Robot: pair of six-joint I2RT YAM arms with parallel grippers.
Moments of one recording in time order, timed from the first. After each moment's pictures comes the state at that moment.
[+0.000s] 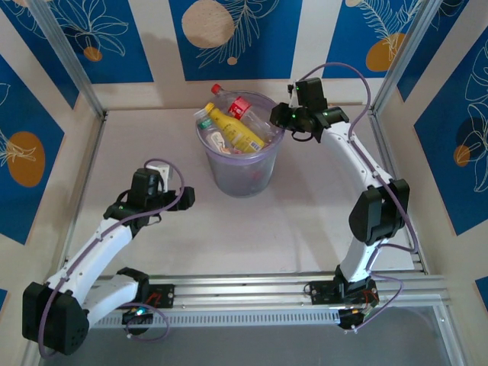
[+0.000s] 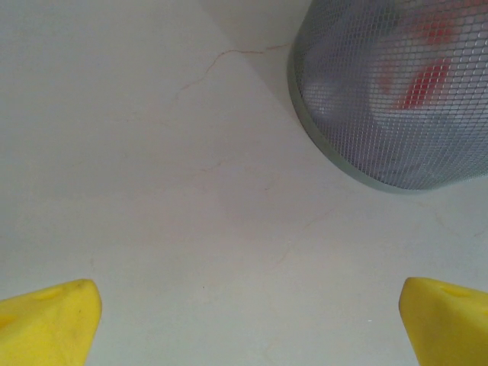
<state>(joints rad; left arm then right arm) -0.31 0.98 0.67 -0.46 0.06 -0.31 0.32 1.77 1.72 -0.65 -0.21 0.49</state>
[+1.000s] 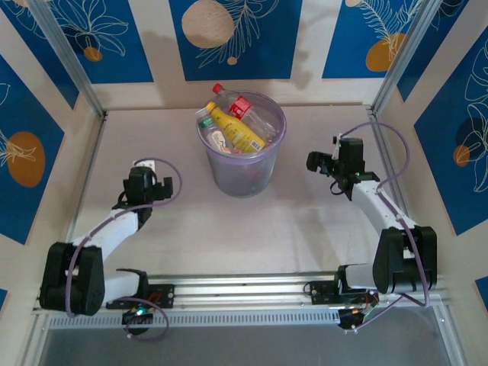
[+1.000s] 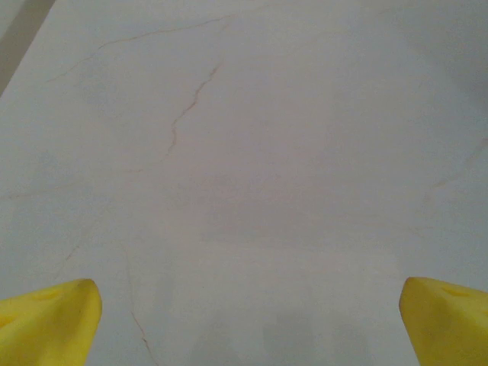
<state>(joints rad) -0.12 1.26 0.53 0.08 -0.27 -0.06 0.03 1.33 0.81 -0.18 -0.02 0.23</state>
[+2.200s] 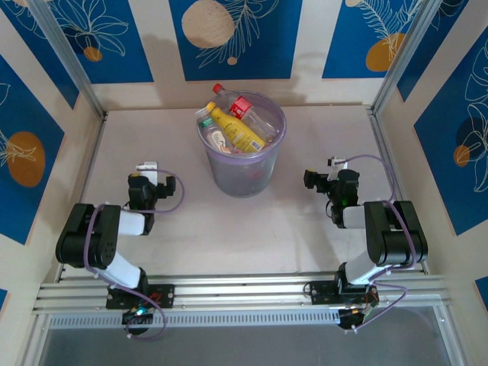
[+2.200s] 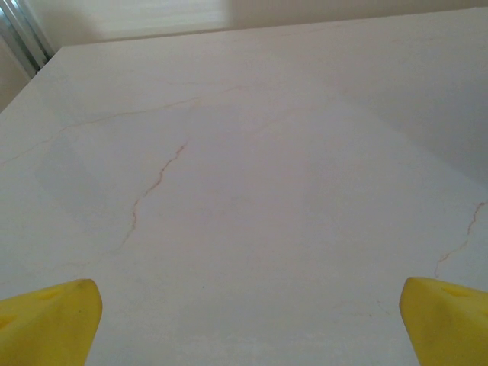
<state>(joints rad) -0.06 1.56 0.36 0.84 -0.11 0.03 0.00 1.53 0.39 0.74 -0.10 0.11</state>
